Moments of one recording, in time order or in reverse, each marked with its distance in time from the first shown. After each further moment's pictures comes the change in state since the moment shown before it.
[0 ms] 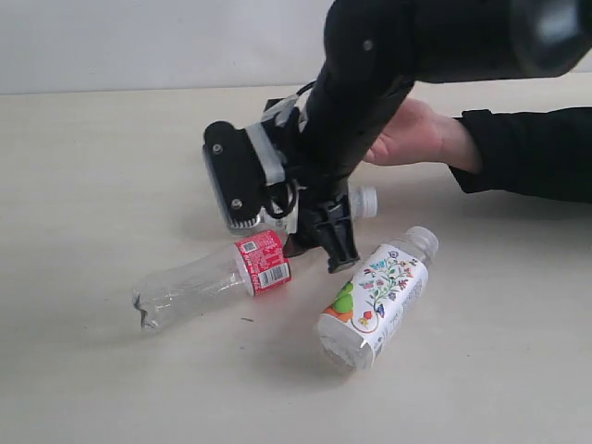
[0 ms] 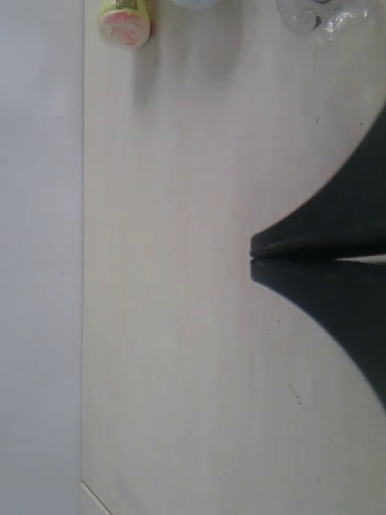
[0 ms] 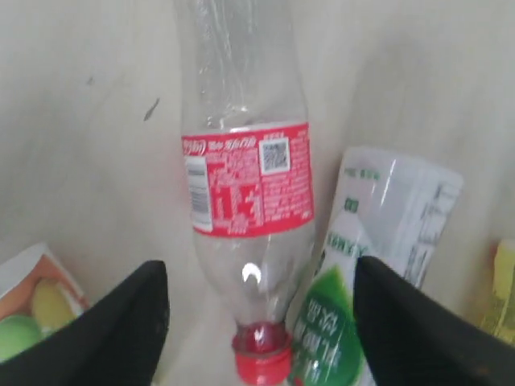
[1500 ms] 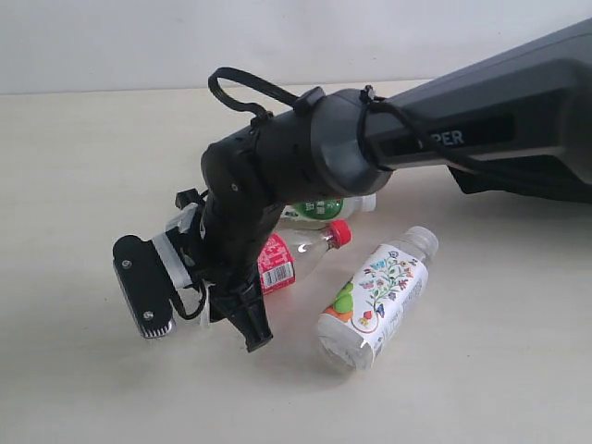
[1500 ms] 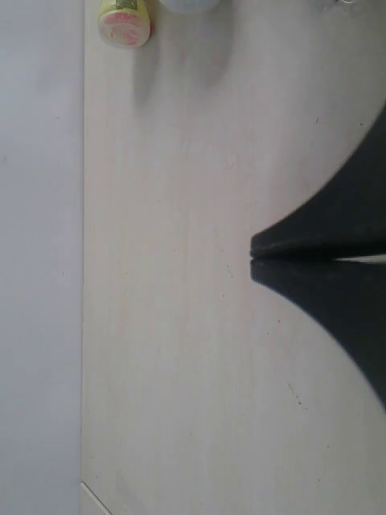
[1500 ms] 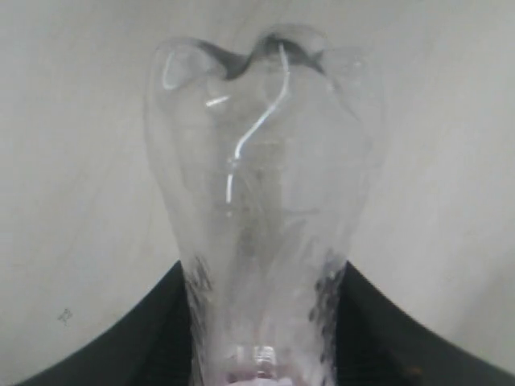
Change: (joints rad) left arm 0.000 0.000 0.000 0.000 0.000 0.000; right arm 0.182 0.274 -0.084 -0.002 -0.180 0.017
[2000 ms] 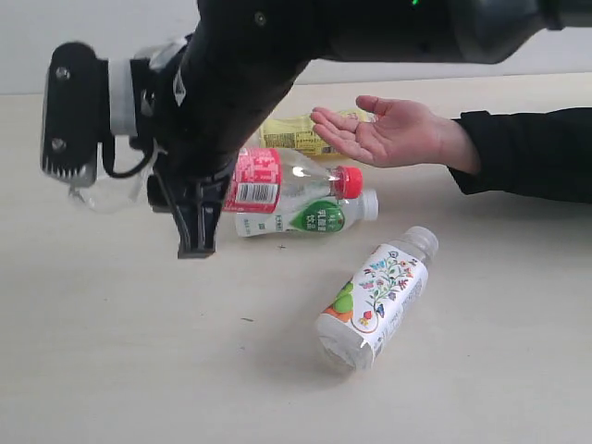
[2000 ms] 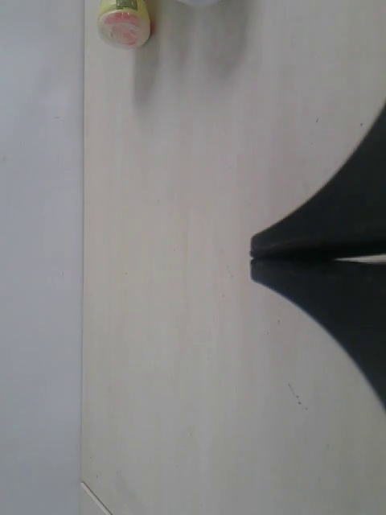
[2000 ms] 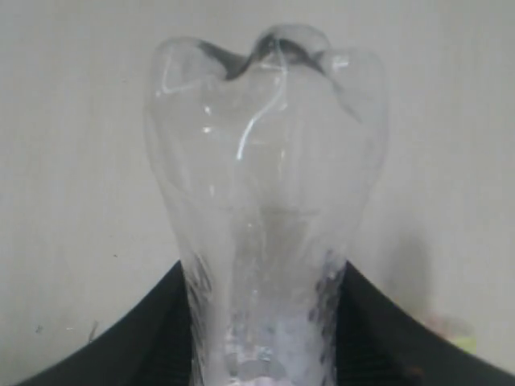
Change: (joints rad) left arm 0.000 0.000 0.000 0.000 0.000 0.000; right arm 0.020 -0.284 -0.096 -0.148 0.108 0.508
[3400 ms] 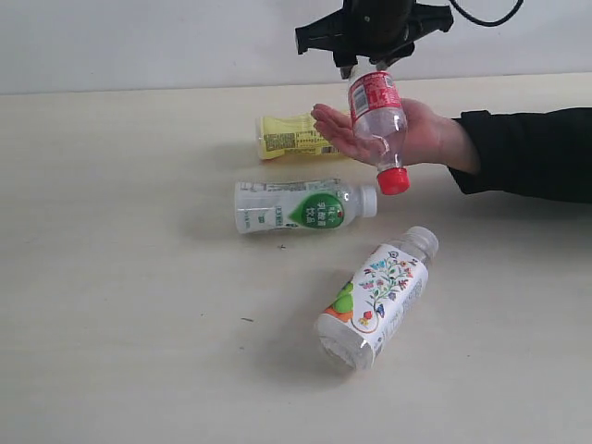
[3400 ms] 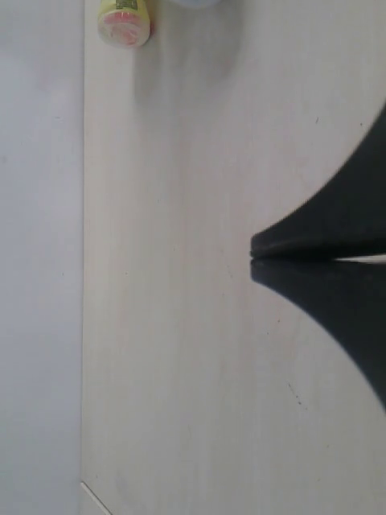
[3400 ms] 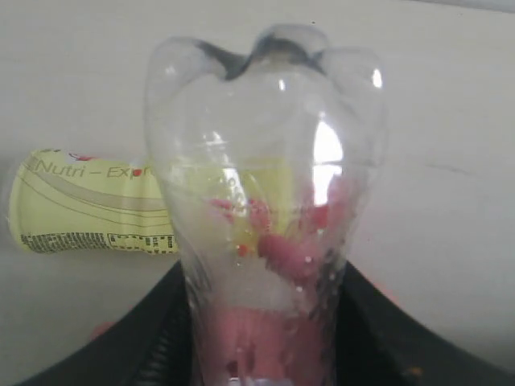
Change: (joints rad) left arm 0.000 0.000 0.000 0.000 0.000 0.000; right arm -0.474 0.340 -0.461 -0.257 0.255 1.215
